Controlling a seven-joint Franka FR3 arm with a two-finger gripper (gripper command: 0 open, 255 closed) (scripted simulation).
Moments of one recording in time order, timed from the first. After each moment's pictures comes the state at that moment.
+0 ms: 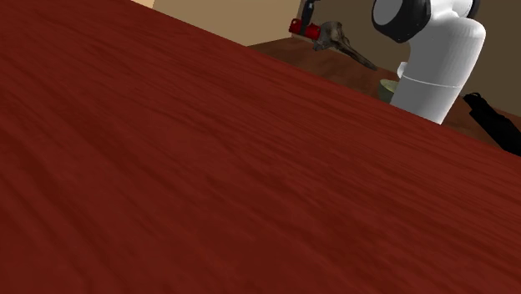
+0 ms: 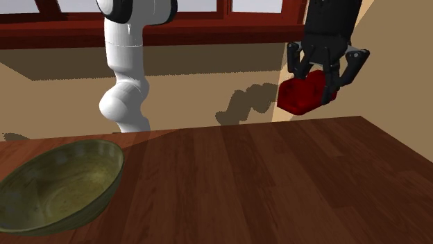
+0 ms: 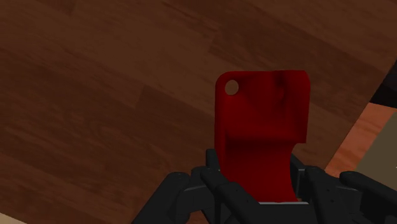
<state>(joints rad) -0.06 0.19 -0.56 -1.34 0.08 1.54 -1.16</state>
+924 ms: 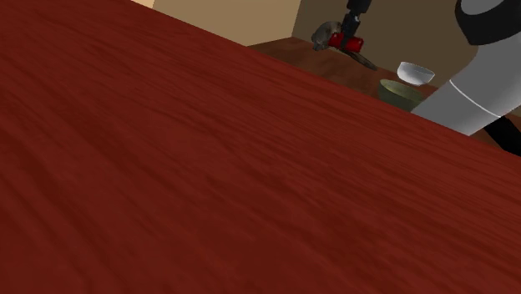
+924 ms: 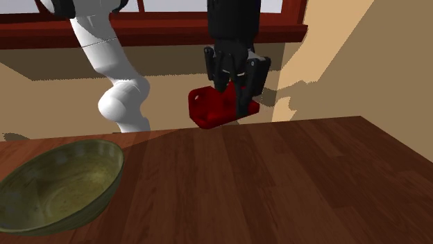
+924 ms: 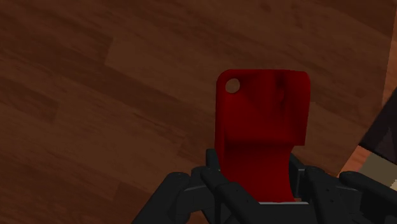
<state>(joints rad) -0.10 -0.24 -0.60 -1.77 -0.15 1.61 -1.24</state>
